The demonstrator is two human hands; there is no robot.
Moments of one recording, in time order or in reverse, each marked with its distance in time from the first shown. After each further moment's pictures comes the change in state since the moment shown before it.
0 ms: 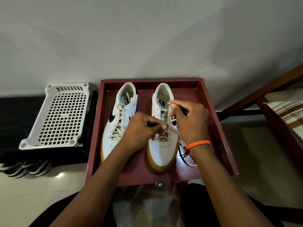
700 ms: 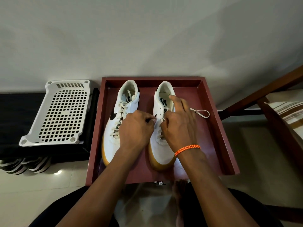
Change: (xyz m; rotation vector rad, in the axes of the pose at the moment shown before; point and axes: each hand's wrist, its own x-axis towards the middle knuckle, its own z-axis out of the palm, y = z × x) left_hand -0.003 -0.005 0.004 0.574 0.389 -0.071; right_hand -0.020 0.002 0.028 -0.752 -0.213 -0.209
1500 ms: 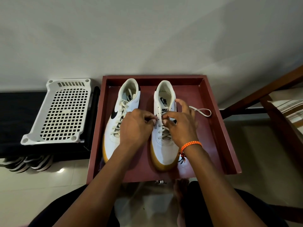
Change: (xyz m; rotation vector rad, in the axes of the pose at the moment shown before) left_hand 0.005 -0.007 0.000 -0.117 -0.045 0.009; right_hand 0.000 0.011 0.007 0.378 -0.177 0.313
